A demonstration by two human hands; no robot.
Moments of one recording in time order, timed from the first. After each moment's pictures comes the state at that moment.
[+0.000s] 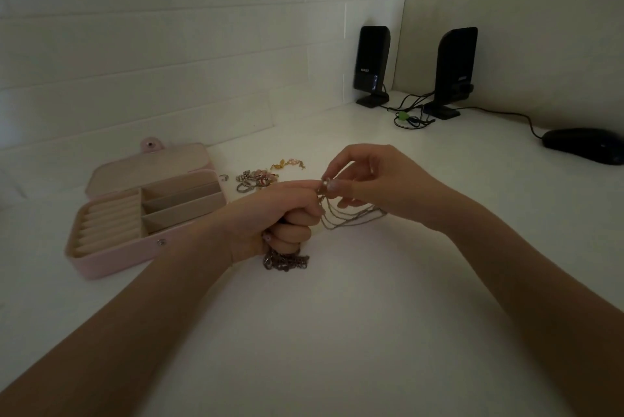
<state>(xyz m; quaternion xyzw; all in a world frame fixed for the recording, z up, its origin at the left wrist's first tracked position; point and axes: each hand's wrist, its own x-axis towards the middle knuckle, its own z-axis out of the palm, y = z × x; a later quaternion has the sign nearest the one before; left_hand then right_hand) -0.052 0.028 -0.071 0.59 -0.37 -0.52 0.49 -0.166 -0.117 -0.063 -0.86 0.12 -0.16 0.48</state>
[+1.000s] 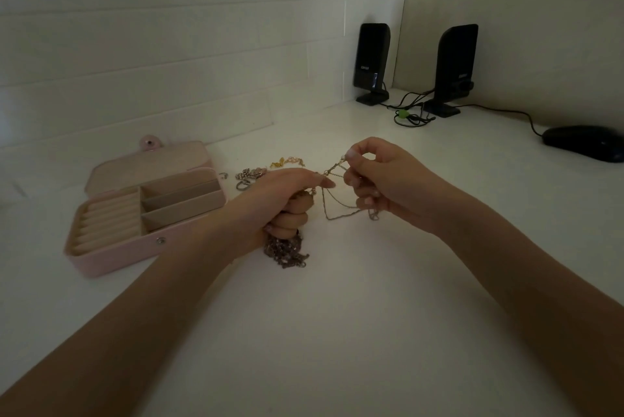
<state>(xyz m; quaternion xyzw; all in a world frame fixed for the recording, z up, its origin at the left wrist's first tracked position) -0.052 0.020 -0.073 0.67 -0.34 -0.40 0.52 -0.163 -0.114 -0.067 -0.70 0.20 -0.17 0.67</state>
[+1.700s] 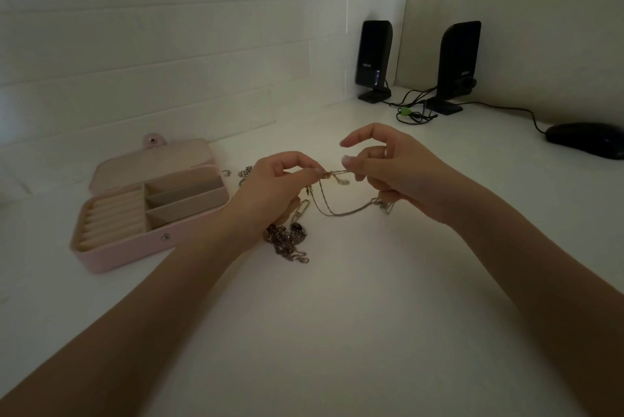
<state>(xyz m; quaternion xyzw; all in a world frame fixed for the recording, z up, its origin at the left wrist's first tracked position) -0.050 0.020 -0.080 0.68 -0.38 -0.23 0.58 -0.169 -0.124 -0.060 -0.78 0.17 -0.17 0.57</state>
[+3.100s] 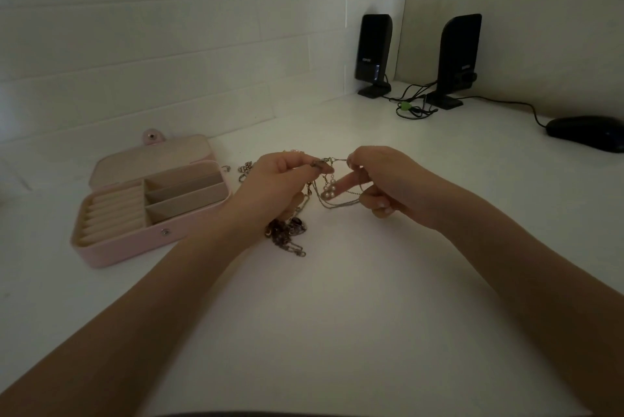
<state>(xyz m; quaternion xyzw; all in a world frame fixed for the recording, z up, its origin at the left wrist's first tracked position) -0.055 0.019 -0.079 0.69 -0.37 -0.24 0.57 -0.165 -0.106 -0.064 -0.74 0.25 -0.10 0.61</state>
